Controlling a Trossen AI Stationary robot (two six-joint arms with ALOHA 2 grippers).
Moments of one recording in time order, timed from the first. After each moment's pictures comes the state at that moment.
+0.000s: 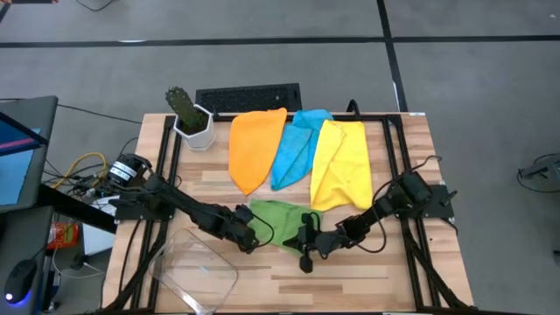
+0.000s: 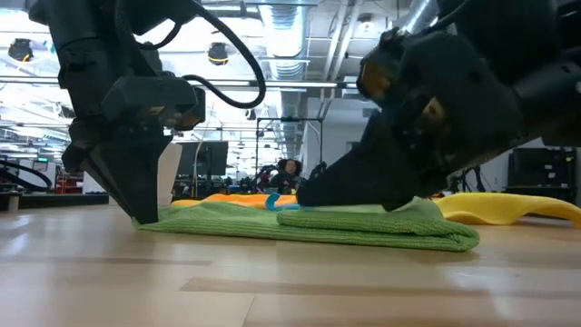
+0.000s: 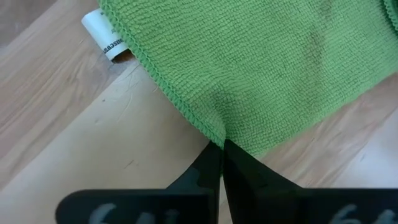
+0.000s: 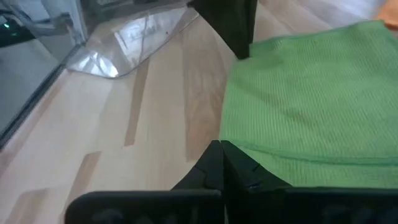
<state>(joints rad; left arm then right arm) -0.40 1.72 0.91 -0.42 -0.21 -1.19 0.49 2.07 0.77 0.85 0.39 0.38</state>
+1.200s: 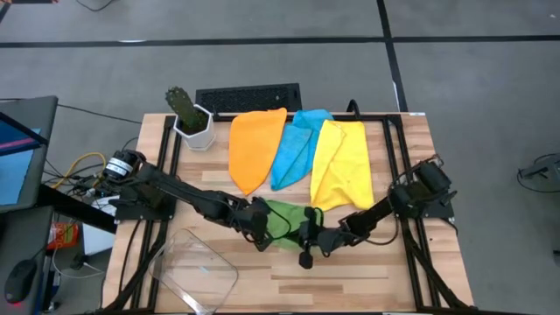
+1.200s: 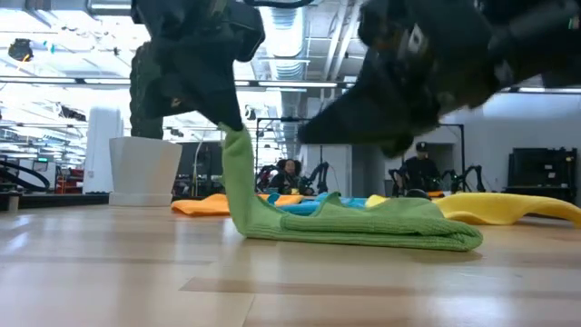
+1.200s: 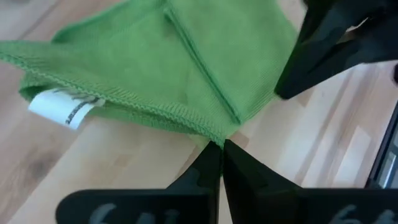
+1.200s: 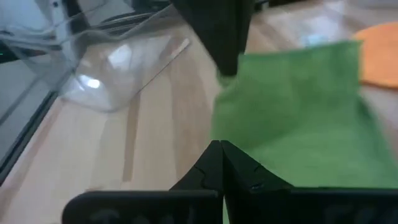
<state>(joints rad) -0.32 1.67 1.13 -0.45 -0.13 -0.96 0.50 1.87 0.80 0.60 0.50 0.36</state>
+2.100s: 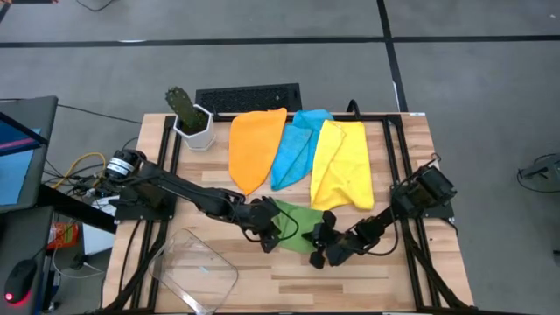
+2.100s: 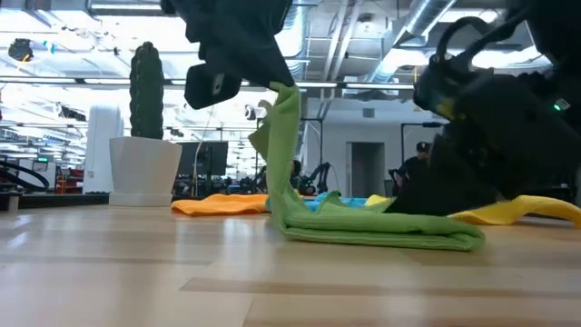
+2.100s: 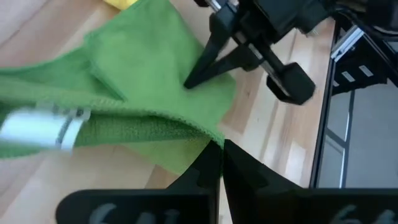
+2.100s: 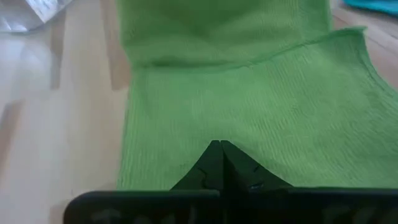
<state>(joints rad) -0.29 1.69 1.14 -0.23 -0.06 -0.84 0.59 1.91 0.71 0.41 0.65 0.67</state>
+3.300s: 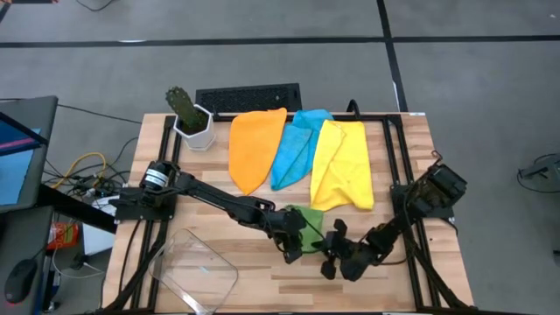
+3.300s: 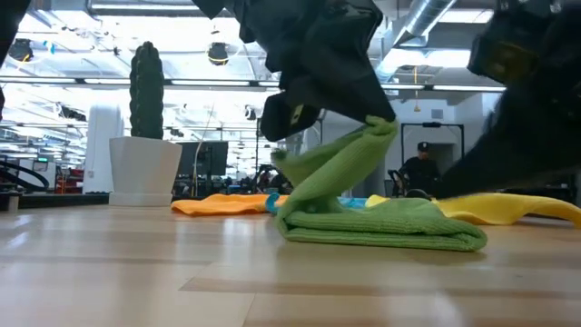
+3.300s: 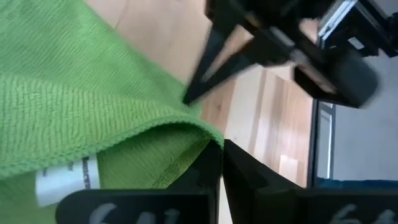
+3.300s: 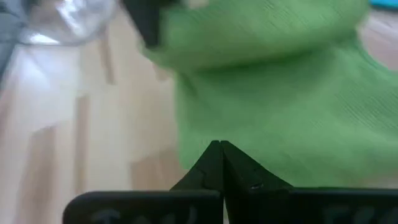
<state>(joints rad) -0.26 2.00 1.43 -0.22 0.10 -0.72 0.75 1.82 0.71 0.23 0.75 0.88</state>
